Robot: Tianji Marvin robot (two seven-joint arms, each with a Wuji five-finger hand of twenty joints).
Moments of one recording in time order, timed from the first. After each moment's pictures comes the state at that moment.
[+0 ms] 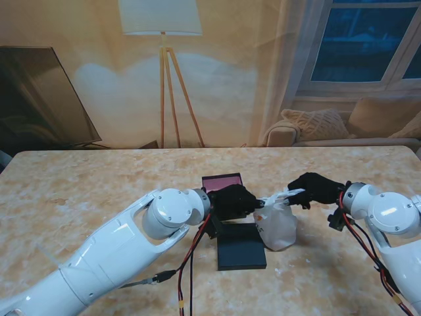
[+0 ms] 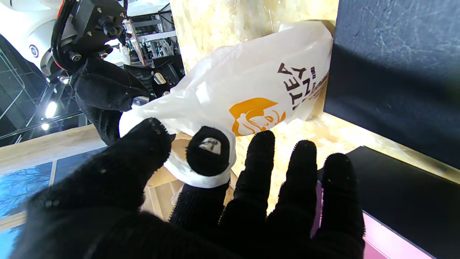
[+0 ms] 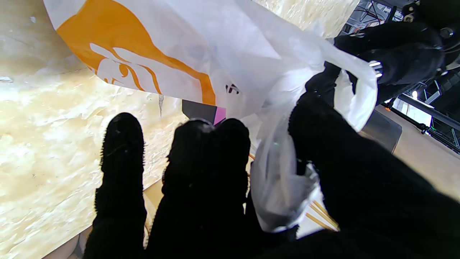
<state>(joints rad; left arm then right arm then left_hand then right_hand) 1.06 -1.21 -0.69 -1.48 -0.15 0.31 -0.28 -1.44 -0.99 1.47 -1.58 -0.24 -0.09 0.67 0.53 -0.29 0.72 -0.15 0.97 0.22 1.38 1.25 0.61 0.30 0.40 0.49 0.41 0.35 0.33 0.65 0.08 0.35 0.77 0.65 0.52 -0.64 0.94 -0.14 1.10 -0.32 1.54 1.40 1.06 -0.12 0.92 1.01 1.15 -0.15 1.17 0.83 0.63 0.21 1.06 0.46</state>
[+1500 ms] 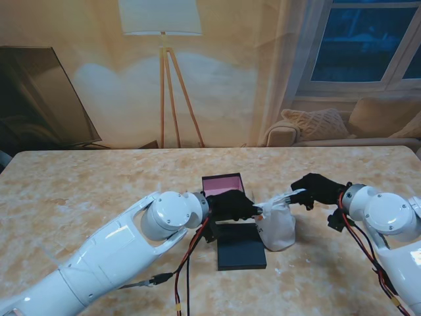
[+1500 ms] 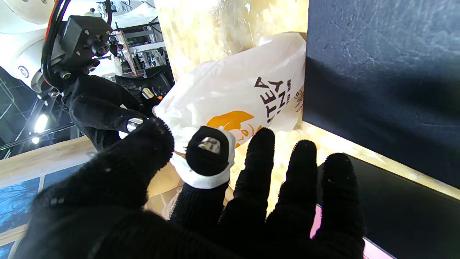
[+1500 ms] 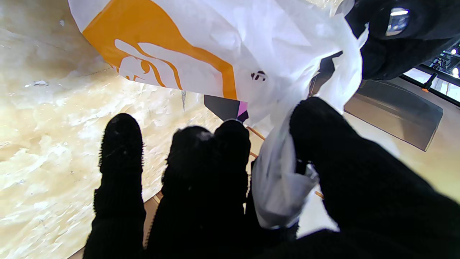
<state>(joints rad) 1.05 -1.20 -0.68 -1.46 -0.12 0.29 -0.31 -1.45 -1.00 1.47 -1.58 -0.28 0.01 0.63 0.55 -0.29 0.72 -0.15 0.97 0.21 1.38 1.25 0.63 0.30 0.40 0.49 0.41 0.35 0.33 0.65 0.08 0.35 0.77 0.65 0.52 -0.62 0.93 -0.14 1.10 -0.32 1.54 1.40 1.07 -0.12 0.94 1.01 1.15 -0.15 1.22 0.84 0.62 0.22 1.08 0.46</state>
